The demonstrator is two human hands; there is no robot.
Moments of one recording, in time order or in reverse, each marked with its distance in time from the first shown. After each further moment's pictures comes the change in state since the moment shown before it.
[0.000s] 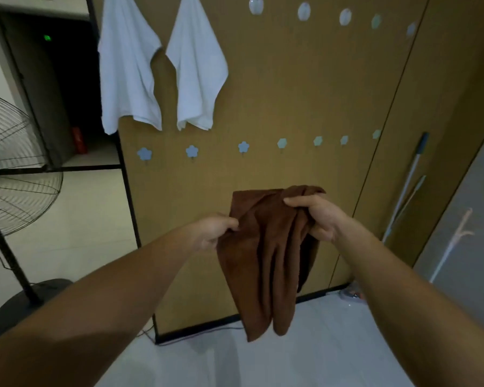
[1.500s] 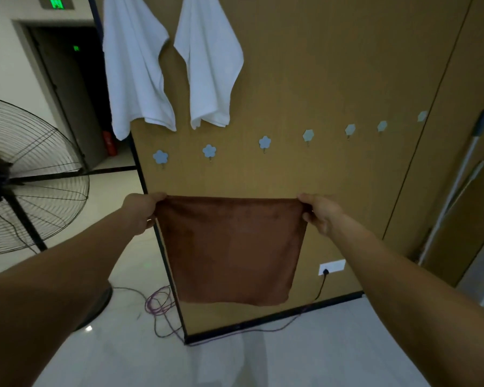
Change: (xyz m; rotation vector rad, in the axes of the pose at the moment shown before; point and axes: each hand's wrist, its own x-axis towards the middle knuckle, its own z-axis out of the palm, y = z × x) left_hand 0.032 -0.004 -0.189 -0.182 0.787 -0.022; right_hand 0.123 0.028 0.003 -0.038 0.361 -0.020
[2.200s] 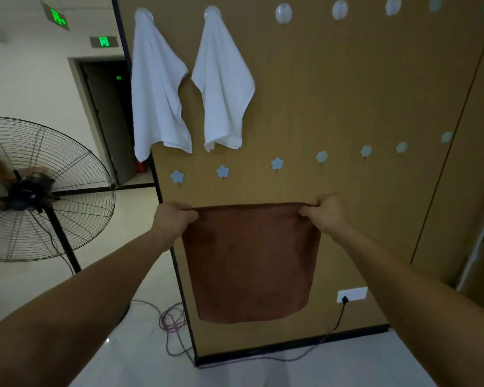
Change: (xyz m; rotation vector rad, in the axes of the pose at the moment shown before) left_hand -0.050 0.012 0.034 0.172 0.023 0.368; right_hand 0.027 -0.028 -0.007 -0.746 0.030 -0.481
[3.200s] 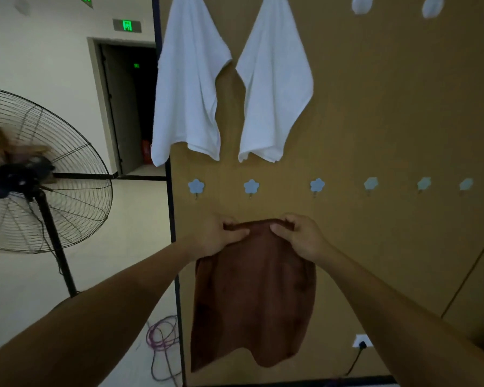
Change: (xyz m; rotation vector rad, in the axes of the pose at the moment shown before) left_hand 0.116 -0.036 0.030 0.143 -0.455 0.305; right_hand 0.086 -0.050 0.152 0.152 -0.363 -0.329
